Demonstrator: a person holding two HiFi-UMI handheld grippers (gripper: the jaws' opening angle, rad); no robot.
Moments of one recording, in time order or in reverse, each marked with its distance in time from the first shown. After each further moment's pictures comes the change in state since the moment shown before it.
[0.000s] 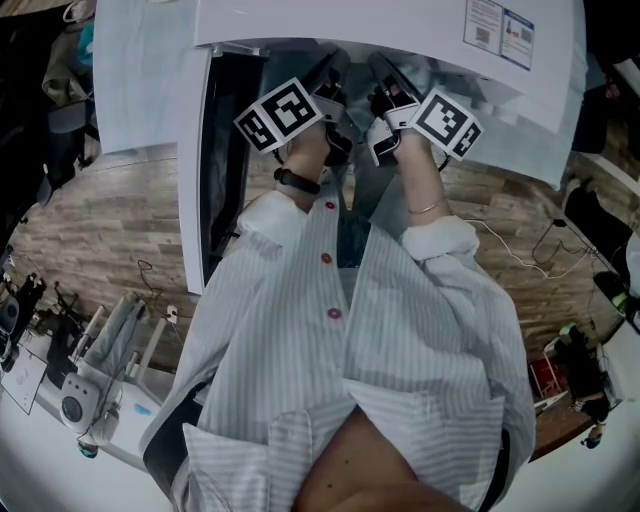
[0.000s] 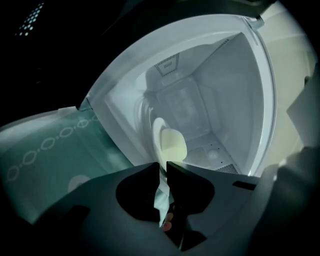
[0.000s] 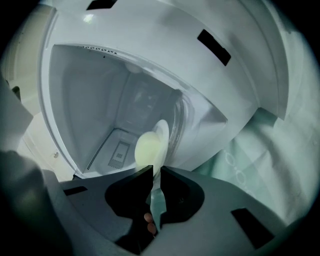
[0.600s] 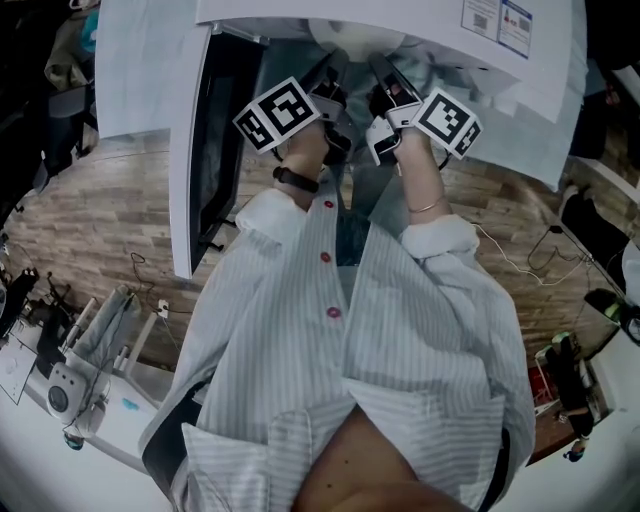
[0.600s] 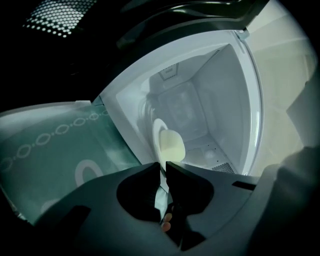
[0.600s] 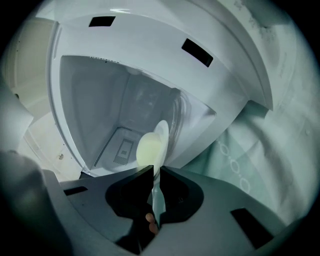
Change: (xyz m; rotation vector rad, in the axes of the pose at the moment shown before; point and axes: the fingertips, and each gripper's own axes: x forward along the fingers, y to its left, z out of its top) left arm -0.015 -0.001 -0.014 -0.030 -0.044 -0.009; right arm -0.015 -0.001 -0.010 0.035 0.028 0.044
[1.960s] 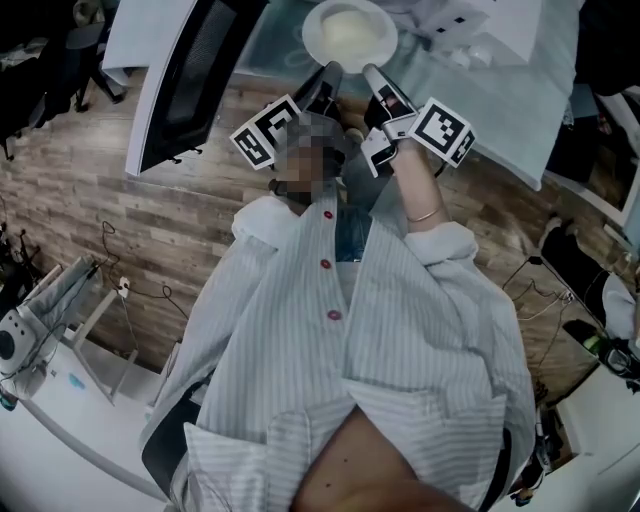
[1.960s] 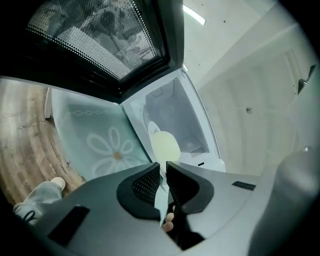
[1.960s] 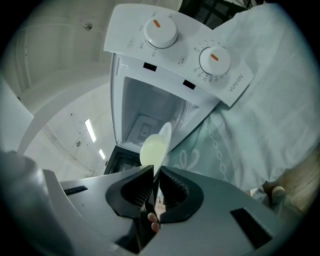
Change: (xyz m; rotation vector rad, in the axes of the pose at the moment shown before) left arm -0.101 -0.043 -0.093 0.020 -0.207 -0.006; right arm -0.116 0.020 -0.054 -0.070 0.147 0.131
